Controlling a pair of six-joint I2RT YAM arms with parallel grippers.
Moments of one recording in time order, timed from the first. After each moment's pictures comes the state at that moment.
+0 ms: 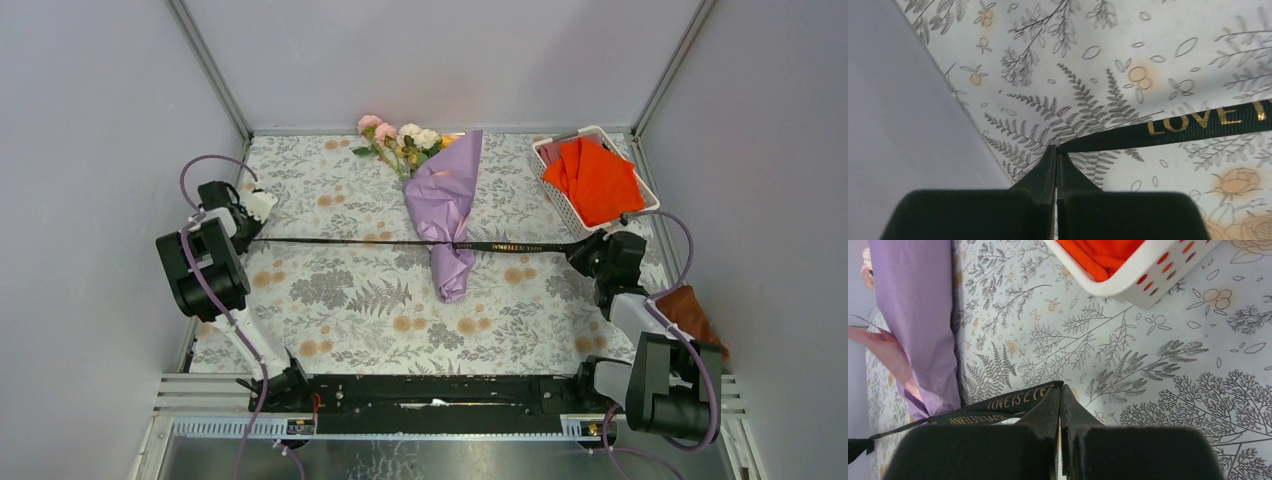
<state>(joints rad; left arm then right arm) 0.48 1.86 1.12 -0.32 0.16 0.98 -0.17 1.16 0.35 0.30 -0.25 0.60</state>
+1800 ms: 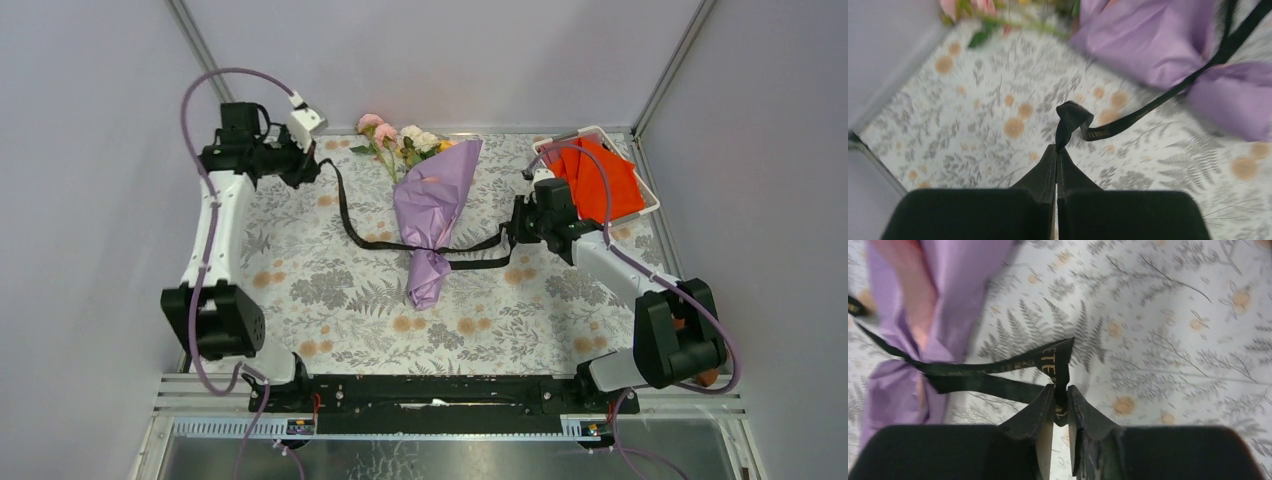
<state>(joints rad) 0.12 1.60 1.57 -0.82 0.63 0.72 0.32 1.42 0.86 -0.13 -0.12 0.28</state>
